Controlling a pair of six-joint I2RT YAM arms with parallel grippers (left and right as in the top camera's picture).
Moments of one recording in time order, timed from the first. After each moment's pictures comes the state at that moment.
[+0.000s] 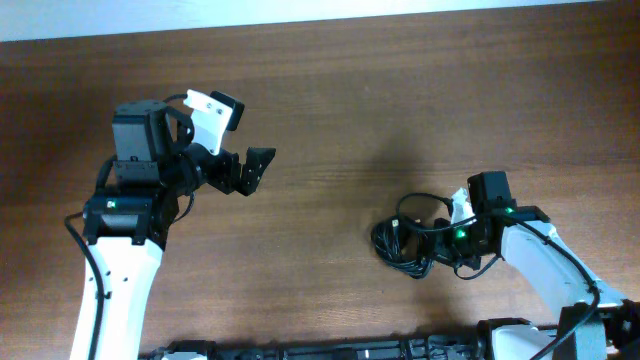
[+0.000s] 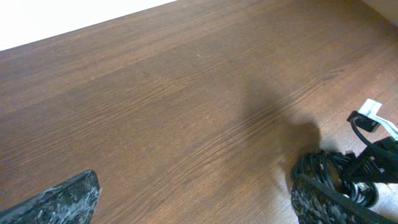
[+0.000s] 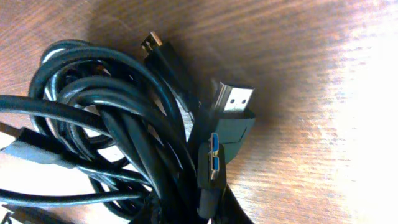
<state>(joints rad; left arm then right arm) -0.08 1.22 1.16 -0.67 0.53 0.25 -0.01 1.35 0.54 -0.67 -0.47 0.36</state>
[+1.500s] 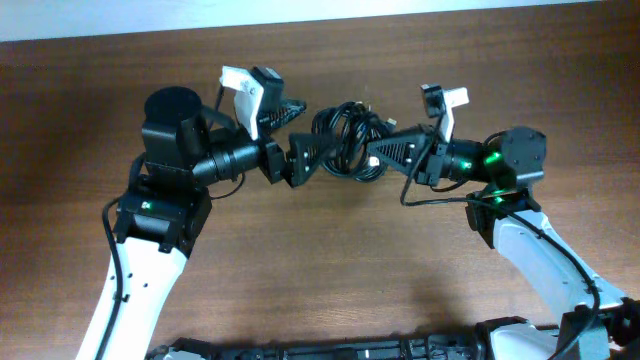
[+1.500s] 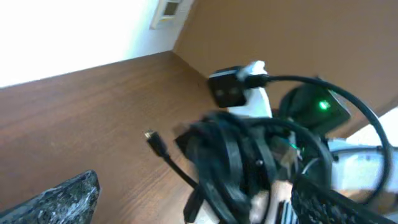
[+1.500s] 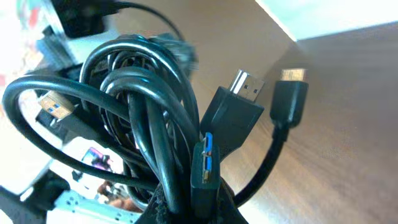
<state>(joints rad) -0.28 1.23 1.16 -0.25 0.83 -0.23 0.10 1.35 0.65 0.95 -1.25 1.06</state>
